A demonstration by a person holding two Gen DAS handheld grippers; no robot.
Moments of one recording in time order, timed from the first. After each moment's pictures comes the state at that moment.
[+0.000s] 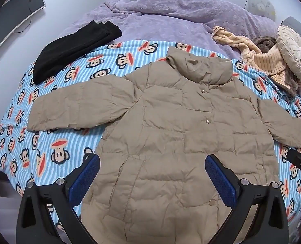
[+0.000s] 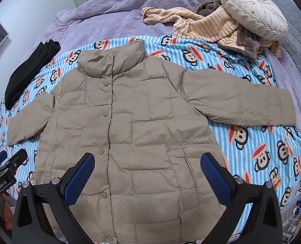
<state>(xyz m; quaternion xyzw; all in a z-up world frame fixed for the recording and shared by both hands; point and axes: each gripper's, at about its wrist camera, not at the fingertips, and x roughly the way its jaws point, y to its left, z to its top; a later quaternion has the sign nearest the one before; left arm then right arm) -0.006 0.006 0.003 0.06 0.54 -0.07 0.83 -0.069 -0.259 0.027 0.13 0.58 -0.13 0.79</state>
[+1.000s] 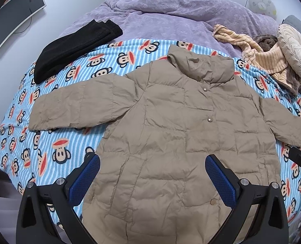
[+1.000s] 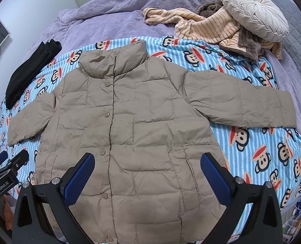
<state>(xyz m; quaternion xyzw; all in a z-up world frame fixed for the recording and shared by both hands) -0.006 0.007 0.000 0.06 0.55 -0.07 0.83 -0.069 -0.257 0.032 0.13 0.58 -0.13 0.80</state>
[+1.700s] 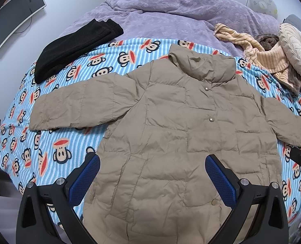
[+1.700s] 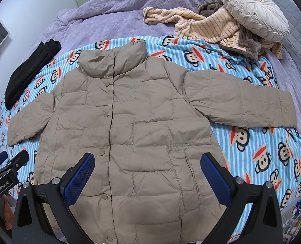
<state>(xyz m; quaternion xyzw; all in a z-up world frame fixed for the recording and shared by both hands) -0.006 0.009 -0.002 0.06 0.55 -0.07 0.83 -0.068 -0.258 0.031 0.13 0.58 -0.13 0.80</state>
